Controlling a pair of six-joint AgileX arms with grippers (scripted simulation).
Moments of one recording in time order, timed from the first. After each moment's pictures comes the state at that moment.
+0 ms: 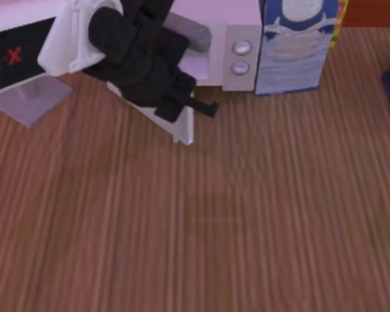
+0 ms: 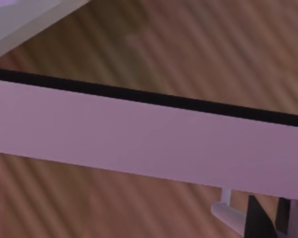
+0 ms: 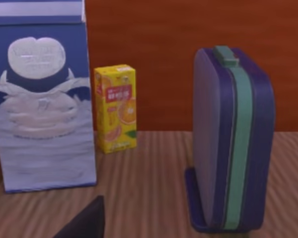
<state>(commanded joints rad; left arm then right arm) -0.54 1.83 1.46 -0.67 0.04 0.07 0.00 0.00 0.00 0.00 0.00 0.00</state>
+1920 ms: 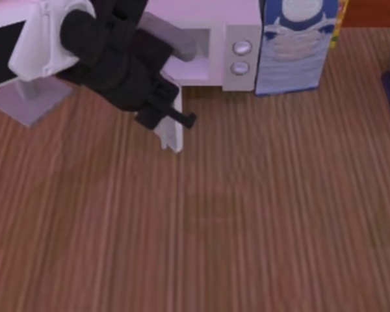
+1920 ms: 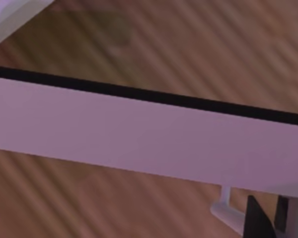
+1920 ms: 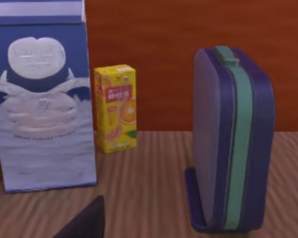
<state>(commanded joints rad) -0.49 1.77 1.39 -0.67 0.12 0.21 0.00 0.00 0.00 0.00 0.00 0.00</state>
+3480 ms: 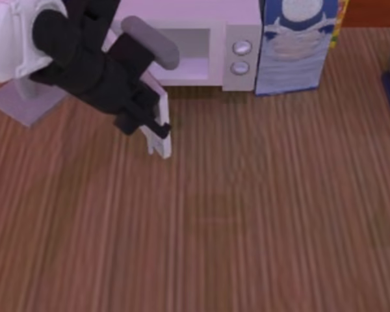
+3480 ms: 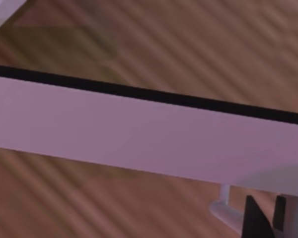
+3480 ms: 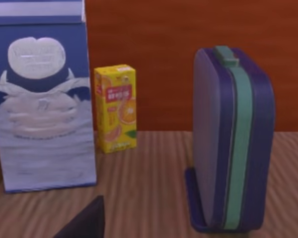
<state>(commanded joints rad) -0.43 1.73 1.34 -0.69 0.21 0.37 0.00 0.00 0.00 0.00 0.00 0.00</state>
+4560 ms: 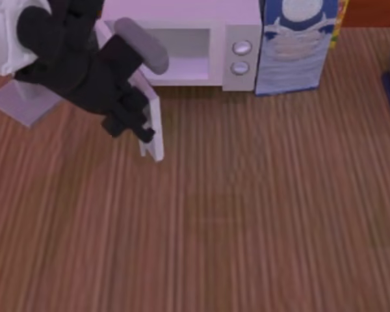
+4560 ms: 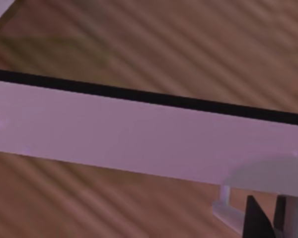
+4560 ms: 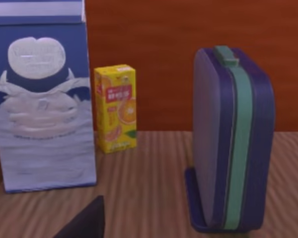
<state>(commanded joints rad) -0.38 1.71 1.33 -0.72 0.27 0.49 0.00 0.00 0.00 0.00 0.00 0.00</state>
